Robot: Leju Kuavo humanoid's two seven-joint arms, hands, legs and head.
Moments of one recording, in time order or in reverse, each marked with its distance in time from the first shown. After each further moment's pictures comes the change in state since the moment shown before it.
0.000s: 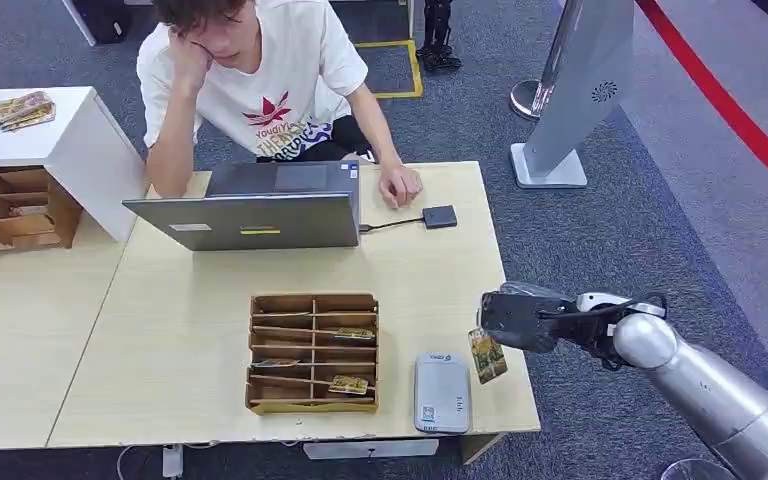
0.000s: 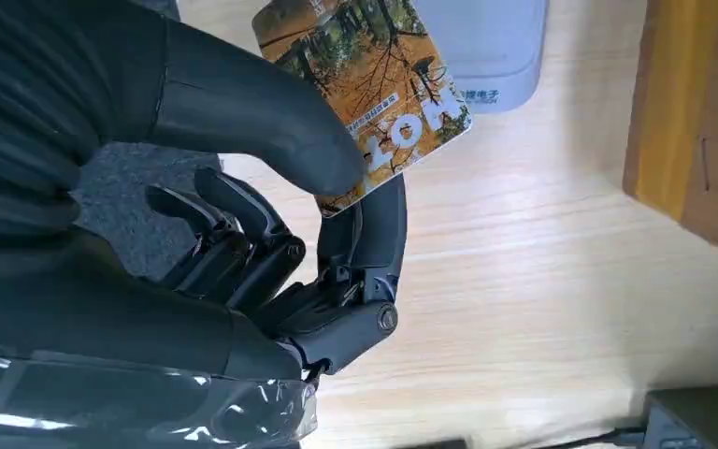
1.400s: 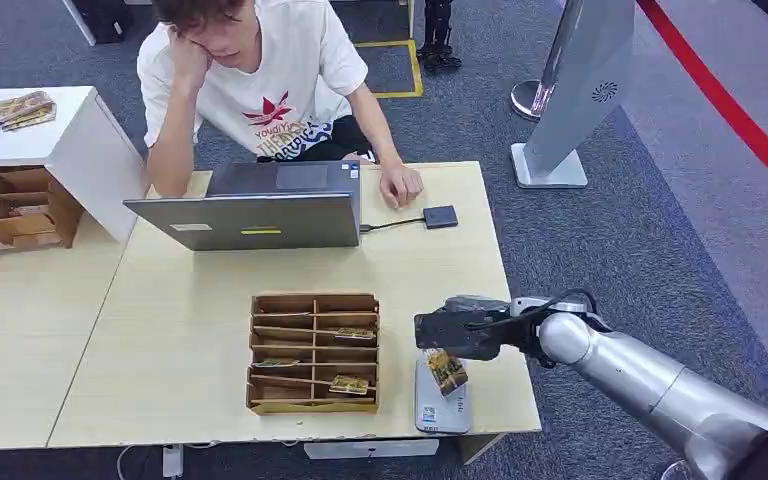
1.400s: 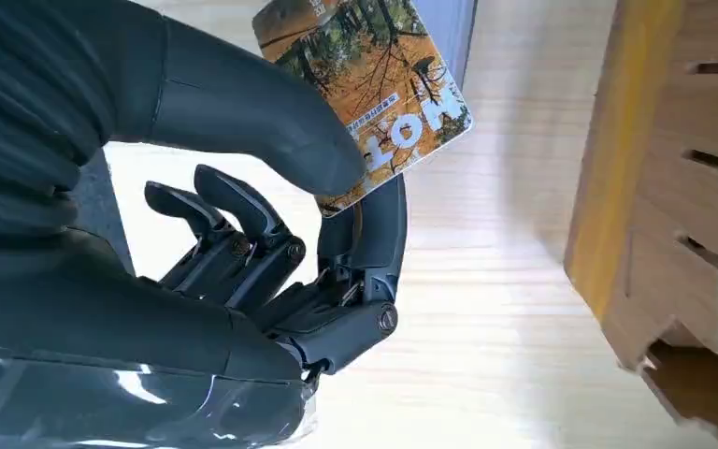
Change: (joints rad) left arm 0.000 -0.003 0.050 0.005 0.040 -0.008 0.001; right arm -0.148 0.181 0.279 0.202 0.027 -0.064 0.011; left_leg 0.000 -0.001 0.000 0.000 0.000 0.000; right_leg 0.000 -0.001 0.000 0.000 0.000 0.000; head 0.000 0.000
